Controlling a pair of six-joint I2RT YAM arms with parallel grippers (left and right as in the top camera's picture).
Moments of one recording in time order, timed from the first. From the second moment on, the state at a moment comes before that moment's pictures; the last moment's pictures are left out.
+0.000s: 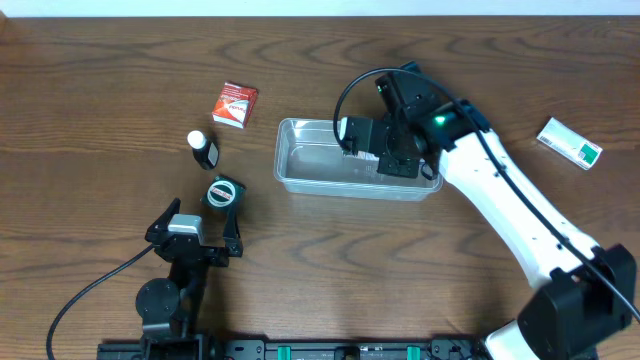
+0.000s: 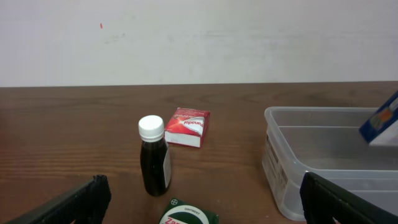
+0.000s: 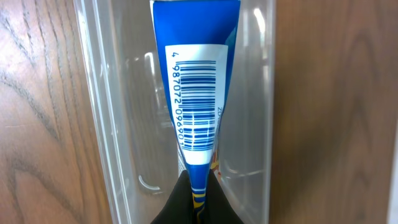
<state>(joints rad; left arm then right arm) 0.06 0.01 0.02 -0.10 0.18 -0.03 0.49 1.70 1.46 -0.94 -0.03 -0.94</state>
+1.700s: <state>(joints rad) 0.06 0.01 0.02 -0.10 0.18 -0.03 0.38 1.84 1.46 -0.82 -0.12 -1.11</state>
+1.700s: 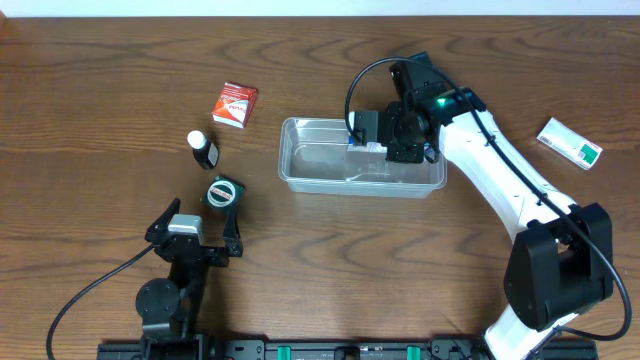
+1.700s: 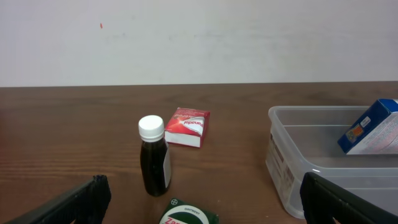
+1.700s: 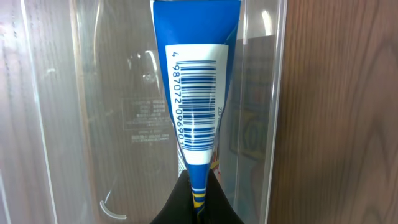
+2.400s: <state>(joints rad) 0.06 0.01 0.02 -0.10 0.18 -0.03 0.34 1.84 1.39 -0.77 -0.18 -1.13</state>
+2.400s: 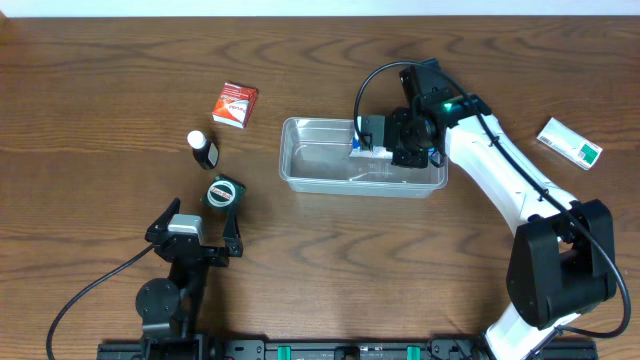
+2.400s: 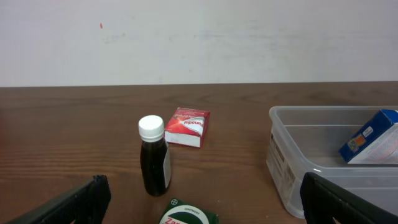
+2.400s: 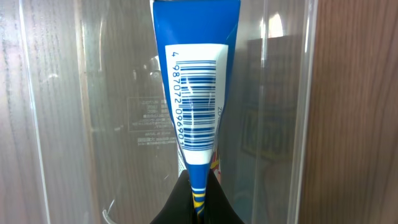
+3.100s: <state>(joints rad) 0.06 0.01 0.02 -0.10 0.18 -0.03 0.34 1.84 1.38 -0.82 -0.18 -1.12</state>
